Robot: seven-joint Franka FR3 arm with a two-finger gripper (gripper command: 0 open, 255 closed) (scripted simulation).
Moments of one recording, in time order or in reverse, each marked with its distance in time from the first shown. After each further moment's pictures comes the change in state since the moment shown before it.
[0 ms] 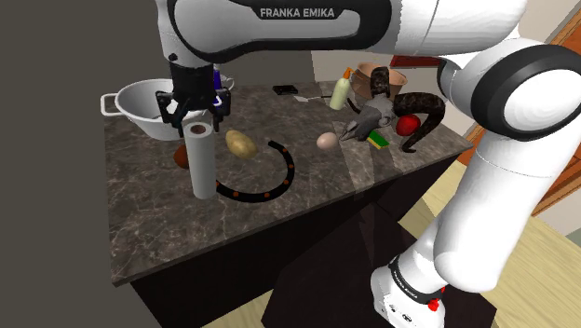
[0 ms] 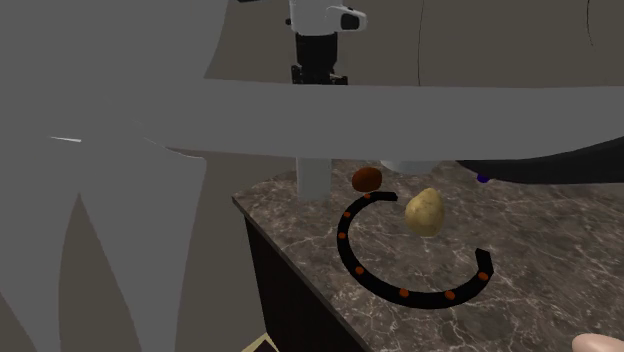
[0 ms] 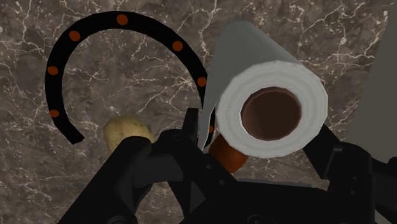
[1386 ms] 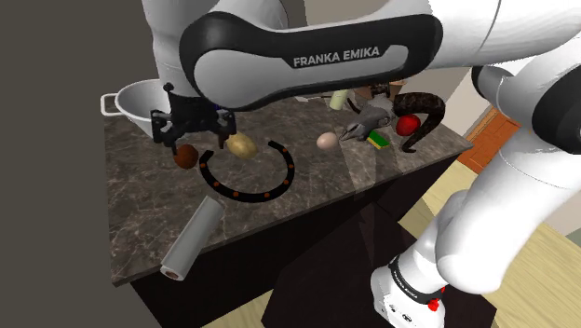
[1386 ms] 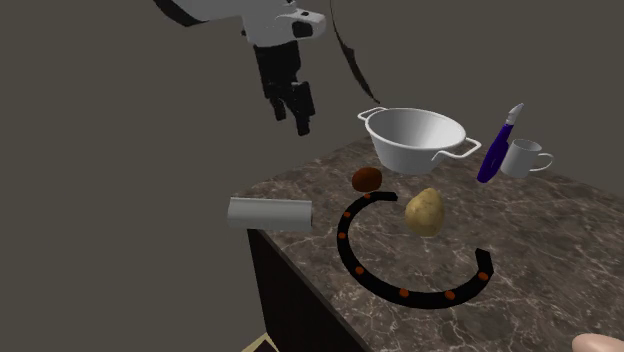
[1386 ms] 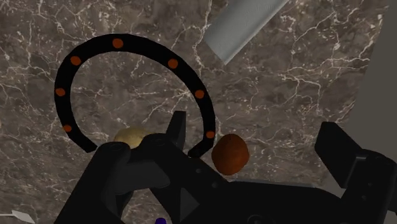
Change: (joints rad) arm 0.051 -0.158 0.032 -0.234 -0.050 0.142 0.202
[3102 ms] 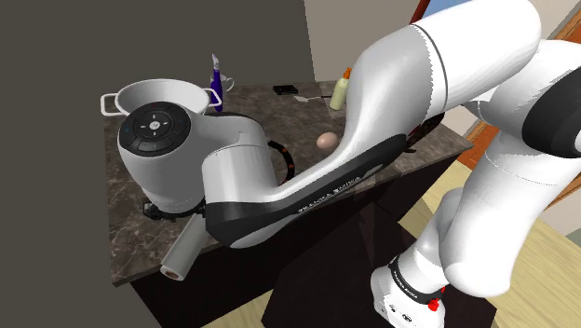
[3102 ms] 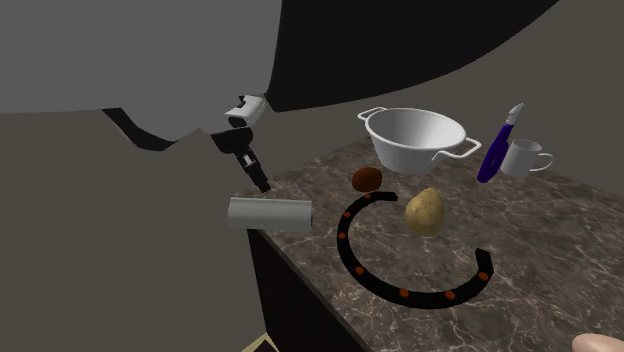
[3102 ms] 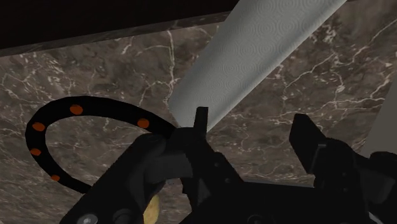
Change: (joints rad) arm 0.144 0.097 0.036 -0.254 -0.334 0.299 0.547
